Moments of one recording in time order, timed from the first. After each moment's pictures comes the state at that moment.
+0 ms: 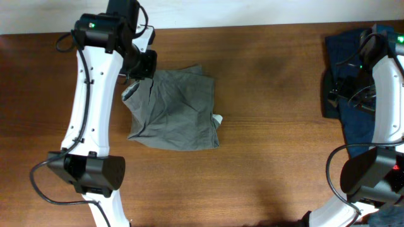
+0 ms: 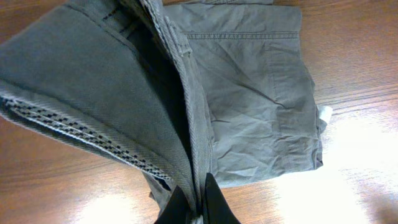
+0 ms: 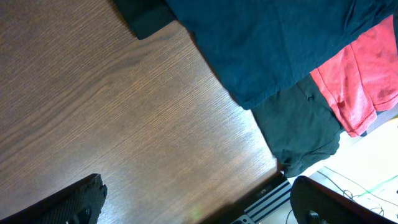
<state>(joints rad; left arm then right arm) -0.19 2.05 2.36 -1.58 0.05 0.01 -0.29 1.88 1.91 -1.63 0.24 0.33</state>
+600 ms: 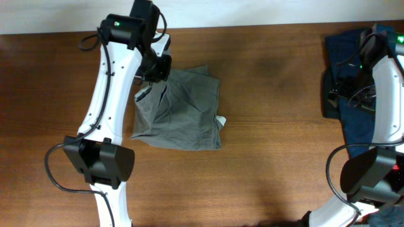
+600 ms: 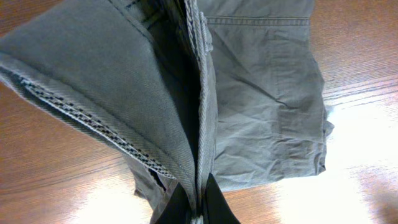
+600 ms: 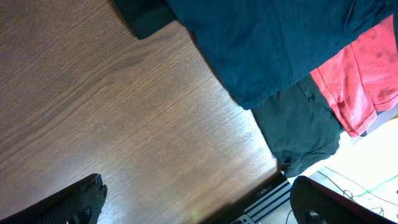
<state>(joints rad) -0.26 2.15 2.36 -1.56 0.05 -0.01 -0.29 1.88 1.91 -1.63 0.24 0.33</state>
